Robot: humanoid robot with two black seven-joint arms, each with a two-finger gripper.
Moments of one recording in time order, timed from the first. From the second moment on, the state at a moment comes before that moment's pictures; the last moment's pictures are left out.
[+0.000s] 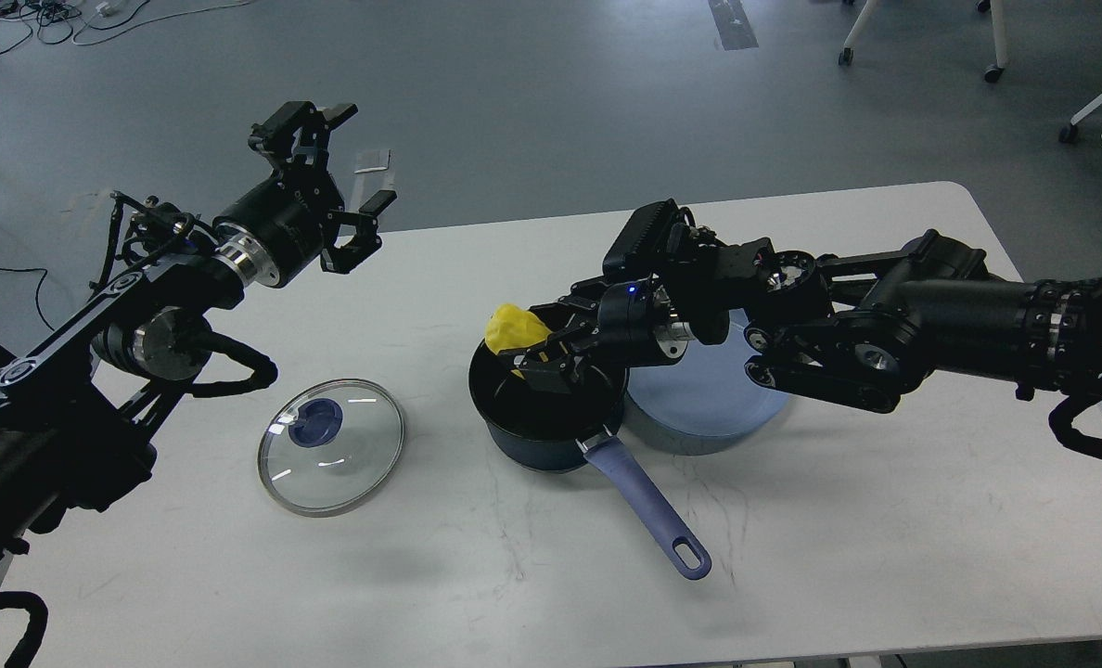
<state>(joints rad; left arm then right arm) -0.83 0.49 -0.65 -1.00 0.18 -0.25 -0.09 1.22 -0.13 -0.17 0.93 -1.48 -0.02 0.35</state>
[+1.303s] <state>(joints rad) -0.68 0.47 -0.71 -0.99 0.14 -0.31 -0.14 0.82 -0.20 0.63 0.92 -0.30 0.10 0.10</state>
